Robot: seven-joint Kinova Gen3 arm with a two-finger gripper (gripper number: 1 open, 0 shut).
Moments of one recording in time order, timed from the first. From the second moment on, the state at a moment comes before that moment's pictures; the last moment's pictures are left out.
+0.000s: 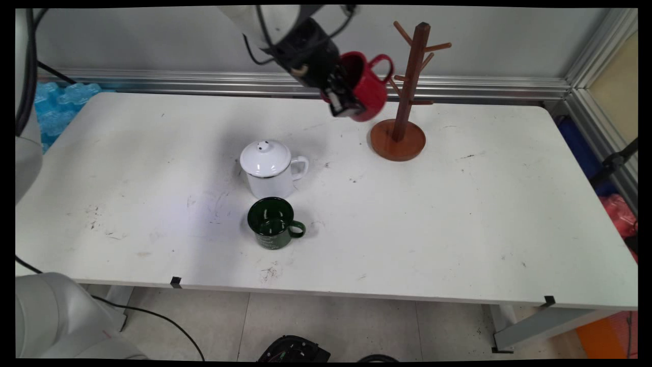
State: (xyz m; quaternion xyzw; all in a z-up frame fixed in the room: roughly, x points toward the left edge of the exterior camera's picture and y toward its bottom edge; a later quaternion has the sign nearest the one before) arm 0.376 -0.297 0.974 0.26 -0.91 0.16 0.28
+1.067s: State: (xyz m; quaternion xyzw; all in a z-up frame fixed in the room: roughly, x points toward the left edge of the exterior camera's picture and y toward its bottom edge) arm 0.474 -0.357 0.952 0.22 -0.95 0.15 0.17
